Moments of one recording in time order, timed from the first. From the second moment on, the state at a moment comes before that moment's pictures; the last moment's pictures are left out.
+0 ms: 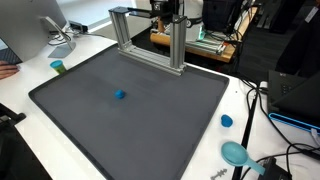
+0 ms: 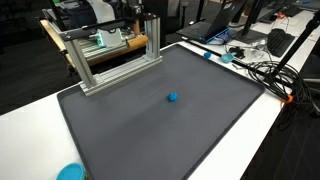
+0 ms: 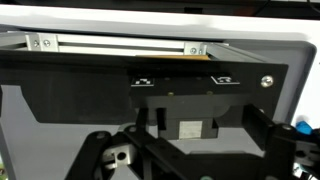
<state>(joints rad) 0.01 -0.63 -0.02 -2.62 0.01 2.01 -0.05</state>
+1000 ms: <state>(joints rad) 0.00 -0.68 0.00 -2.66 0.00 2.04 0.05</state>
